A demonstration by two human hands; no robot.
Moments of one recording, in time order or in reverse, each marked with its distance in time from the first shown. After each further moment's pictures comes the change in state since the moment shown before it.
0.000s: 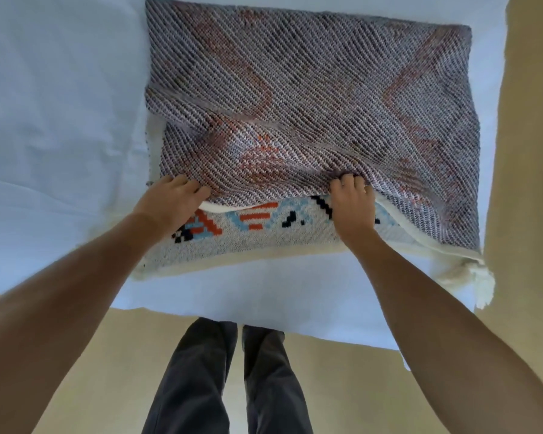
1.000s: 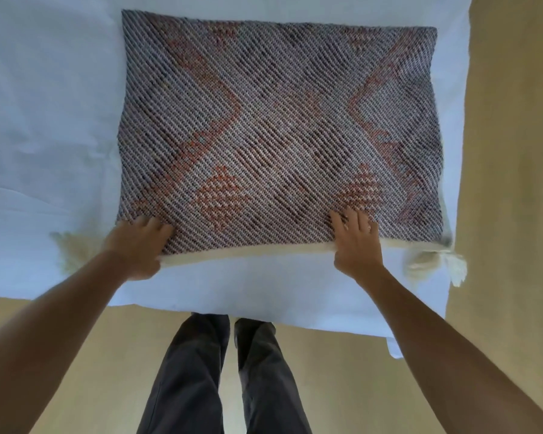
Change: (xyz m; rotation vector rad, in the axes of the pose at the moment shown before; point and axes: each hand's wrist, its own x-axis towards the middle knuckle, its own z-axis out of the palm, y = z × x) left_hand -0.053 0.040 -0.012 0.165 -0.491 -0.102; right_hand -0.085 0.054 0.030 -0.024 -0.087 -0.047
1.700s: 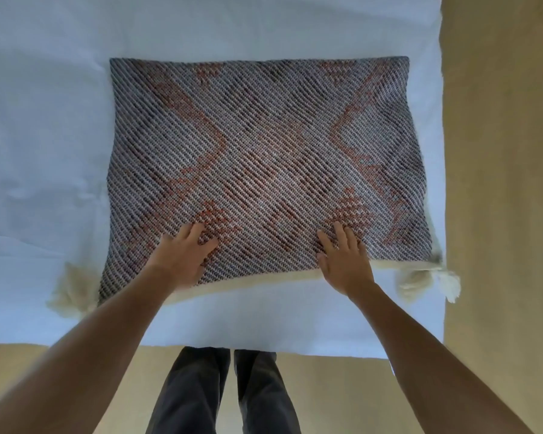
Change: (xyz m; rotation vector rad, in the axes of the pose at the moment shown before) left_hand 0.049 0.035 -0.051 -0.188 0.131 0.076; right_hand 0.016 0.011 0.005 0.177 -0.172 0.015
